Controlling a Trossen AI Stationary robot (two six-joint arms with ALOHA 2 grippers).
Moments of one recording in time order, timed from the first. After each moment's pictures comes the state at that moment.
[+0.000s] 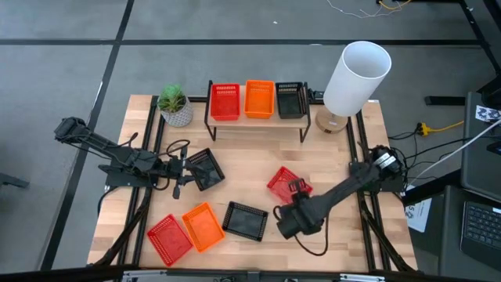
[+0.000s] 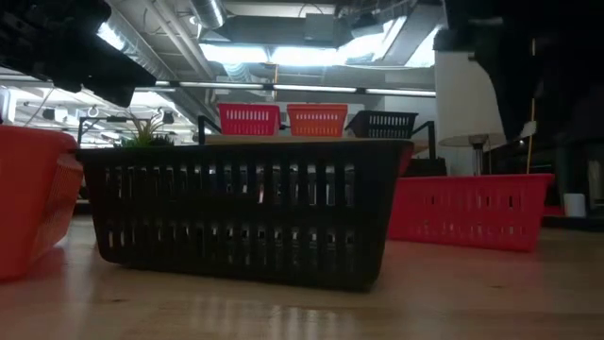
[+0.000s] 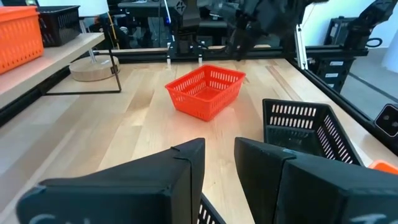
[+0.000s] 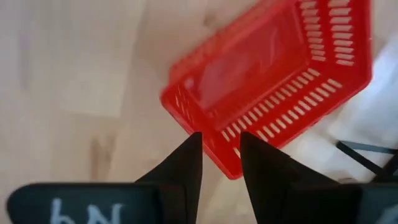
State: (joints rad) left arm -0.36 0.48 0.11 0.27 -0.36 -0.04; right arm 0.57 1.93 1.53 -1.37 0.29 0.27
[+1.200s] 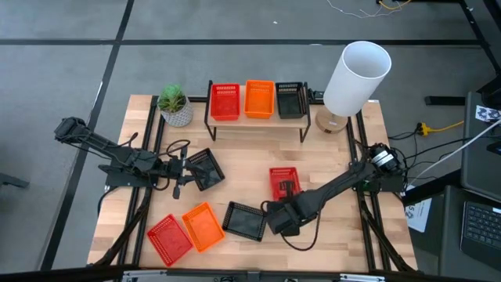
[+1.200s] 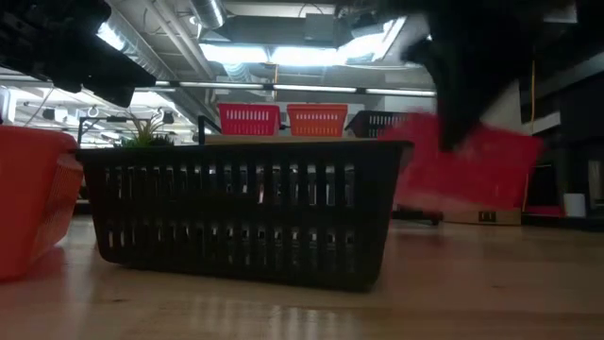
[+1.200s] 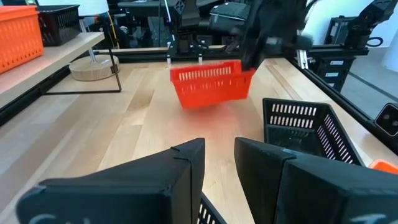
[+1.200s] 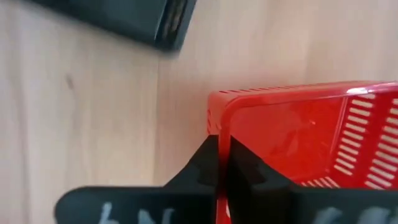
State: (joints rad) left arm -0.36 0.48 0.11 0.26 -0.36 -0.04; right arm 0.50 1.93 1.50 -1.02 0.31 0.42
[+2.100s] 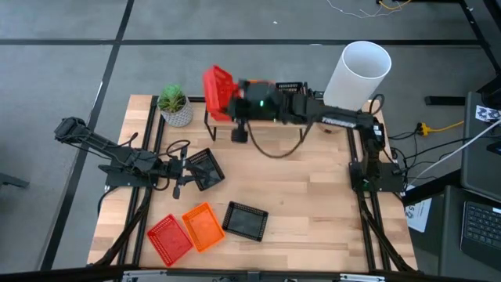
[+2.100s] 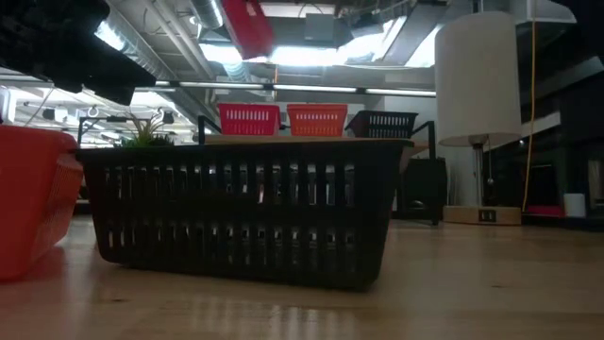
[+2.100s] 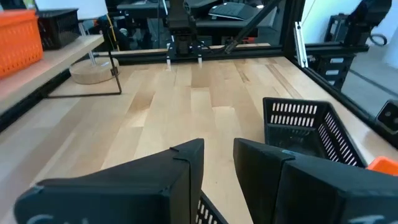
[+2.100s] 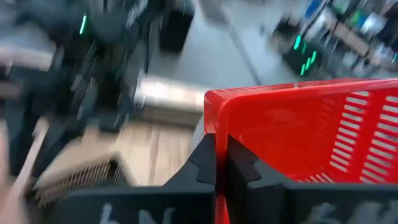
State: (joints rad) left arm -0.36 0.48 0.11 0.26 -0.36 -0.01; right arm -0.13 1.95 2.09 -0.48 0.09 -0.32
